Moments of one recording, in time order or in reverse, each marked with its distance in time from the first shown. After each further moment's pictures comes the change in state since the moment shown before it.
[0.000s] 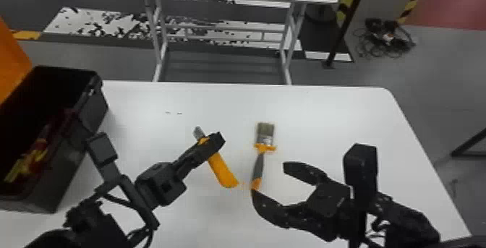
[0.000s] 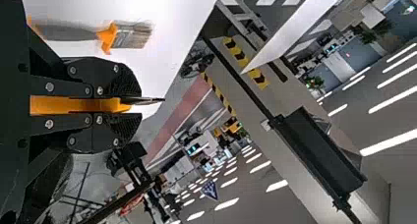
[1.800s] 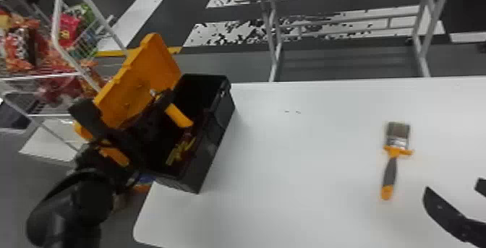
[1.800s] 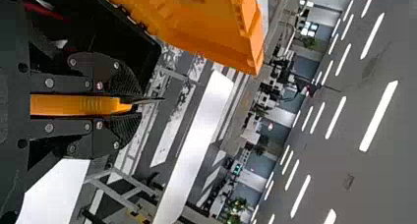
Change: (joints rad) left arm -0.177 0.122 0.616 0.165 -0.205 -0.044 0.000; right arm 0.049 0.142 -0.164 0.204 -0.147 -0.264 -0.145
